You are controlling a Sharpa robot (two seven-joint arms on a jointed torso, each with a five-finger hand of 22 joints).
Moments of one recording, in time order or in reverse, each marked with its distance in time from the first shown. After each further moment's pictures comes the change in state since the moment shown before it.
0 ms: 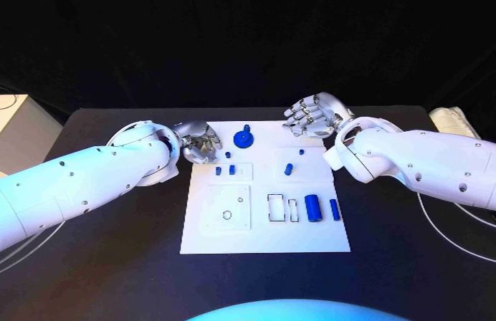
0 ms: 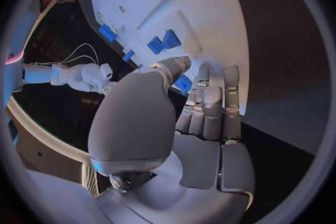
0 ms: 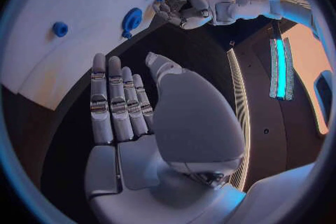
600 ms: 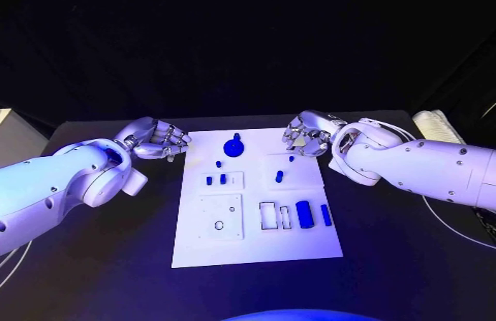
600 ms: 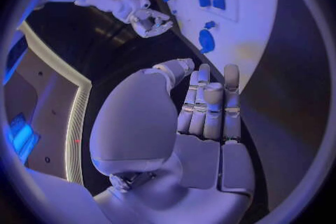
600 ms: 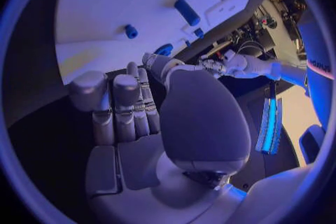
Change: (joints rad) left arm -0.003 -0.205 0.023 0.116 0.666 -0.082 0.222; left_hand 0.001 0.019 0.012 0.002 0.004 0.105 0.023 0.061 0.015 -0.029 0.013 0.042 0.047 -0.095 0.012 -0.047 -0.153 0.000 -0.018 0.010 -0.031 -0.017; right arm 0.001 -0.031 0.001 -0.036 -0.553 0.183 -0.127; right_hand -0.076 -0.067 0.247 -0.094 -0.088 0.168 -0.066 -0.059 0.021 0.208 -0.071 -0.202 0.004 0.283 -0.100 0.750 0.598 -0.055 0.245 -0.115 0.892 0.798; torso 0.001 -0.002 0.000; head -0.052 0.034
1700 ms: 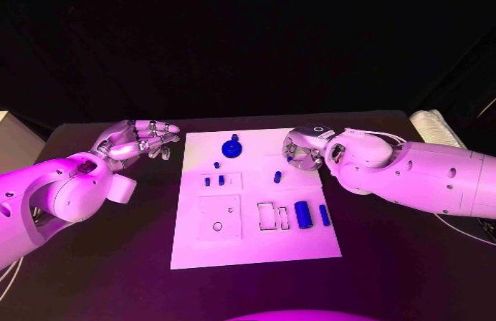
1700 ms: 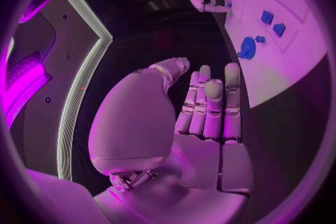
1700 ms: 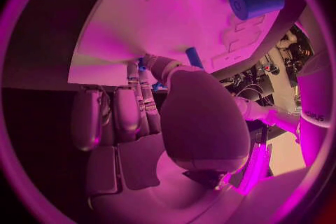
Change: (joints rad) left arm -0.024 -0.107 0.000 0.109 0.408 0.075 0.173; left_hand -0.022 -0.009 -0.037 0.018 0.000 -0.014 0.003 0.000 0.000 -0.036 0.009 0.000 0.008 -0.062 0.005 -0.024 -0.076 0.000 -0.012 0.005 -0.035 -0.020; right arm -0.030 0.004 0.004 0.052 -0.386 0.120 -0.142; right_hand -0.010 0.022 0.026 -0.018 -0.023 0.033 -0.015 -0.030 0.035 0.003 -0.006 -0.005 0.001 0.003 0.011 0.278 0.210 -0.031 0.037 0.007 0.284 0.308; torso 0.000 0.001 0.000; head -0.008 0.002
